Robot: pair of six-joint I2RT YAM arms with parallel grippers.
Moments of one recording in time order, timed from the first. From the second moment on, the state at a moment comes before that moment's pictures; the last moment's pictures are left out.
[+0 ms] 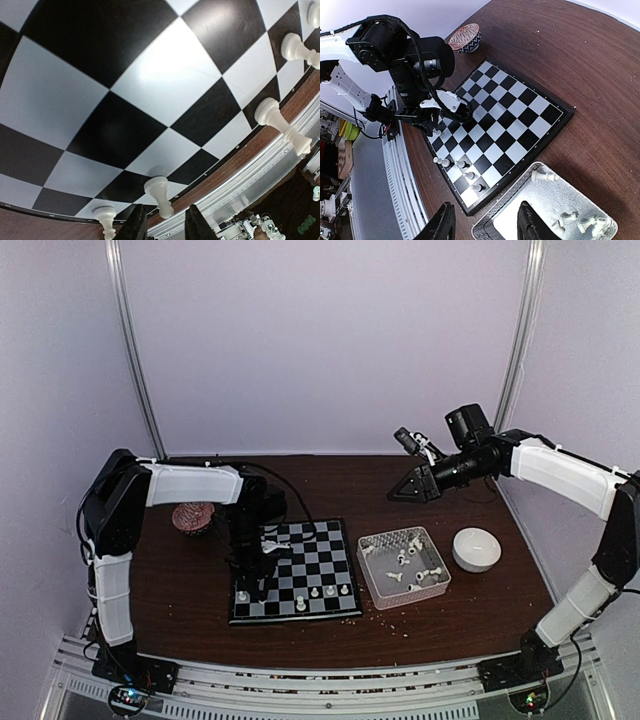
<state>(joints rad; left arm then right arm) -0.73 2.05 1.49 -1.29 0.41 0.01 0.41 1.54 1.30 -0.61 -0.78 -0.07</state>
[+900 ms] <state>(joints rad) -0.85 1.60 1.05 -0.67 0.09 -0.02 0.42 1.54 1.30 -0.65 -0.72 -0.11</state>
